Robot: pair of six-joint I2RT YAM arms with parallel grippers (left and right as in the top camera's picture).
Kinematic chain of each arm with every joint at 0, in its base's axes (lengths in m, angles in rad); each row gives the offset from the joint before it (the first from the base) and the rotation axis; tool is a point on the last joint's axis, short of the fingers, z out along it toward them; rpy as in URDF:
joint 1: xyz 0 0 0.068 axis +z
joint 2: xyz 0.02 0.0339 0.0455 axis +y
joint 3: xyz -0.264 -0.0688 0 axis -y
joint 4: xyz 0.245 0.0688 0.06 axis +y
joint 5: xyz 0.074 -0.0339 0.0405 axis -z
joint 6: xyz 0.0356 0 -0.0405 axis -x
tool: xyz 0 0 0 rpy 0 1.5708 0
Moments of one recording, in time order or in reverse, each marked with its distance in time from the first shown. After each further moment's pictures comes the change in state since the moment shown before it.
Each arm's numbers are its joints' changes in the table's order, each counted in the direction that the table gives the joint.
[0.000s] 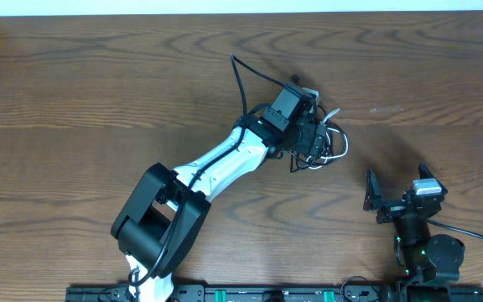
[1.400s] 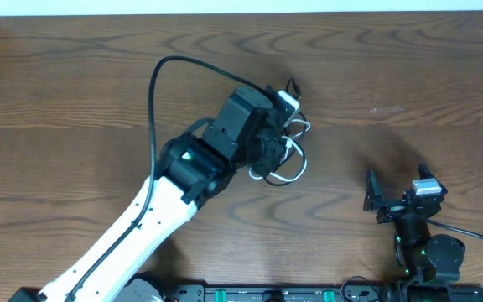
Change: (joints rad) left arm 0.001 -0.578 0.002 0.477 -0.095 -0.347; right arm 0.000 0.000 0.000 0.000 0.000 0.000
